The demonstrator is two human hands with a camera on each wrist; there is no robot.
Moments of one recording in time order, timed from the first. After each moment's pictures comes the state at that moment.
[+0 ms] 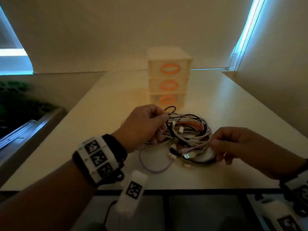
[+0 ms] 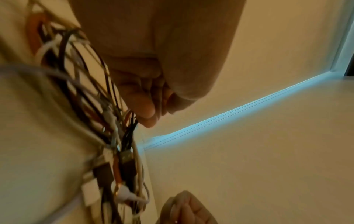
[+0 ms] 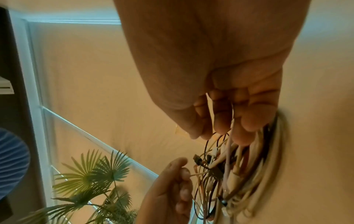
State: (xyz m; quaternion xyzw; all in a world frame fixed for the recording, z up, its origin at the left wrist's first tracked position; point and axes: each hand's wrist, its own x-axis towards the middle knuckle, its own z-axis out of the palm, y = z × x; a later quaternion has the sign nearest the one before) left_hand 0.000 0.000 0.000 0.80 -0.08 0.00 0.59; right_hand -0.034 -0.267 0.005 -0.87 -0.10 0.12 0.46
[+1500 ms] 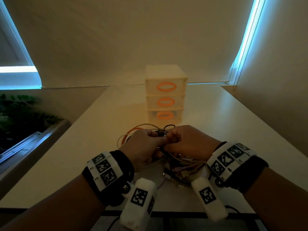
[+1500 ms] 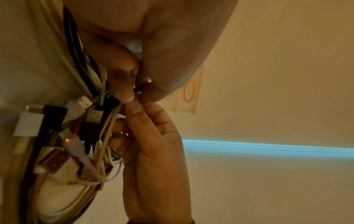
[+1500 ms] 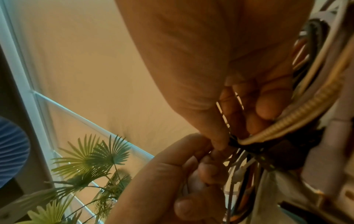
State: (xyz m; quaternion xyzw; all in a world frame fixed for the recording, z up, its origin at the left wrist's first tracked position) left_hand 0.010 -0.019 -0.001 0.76 0.07 -0.08 0.64; right_hand 0.039 -0.189 0.014 -0.89 -0.23 0.10 0.38
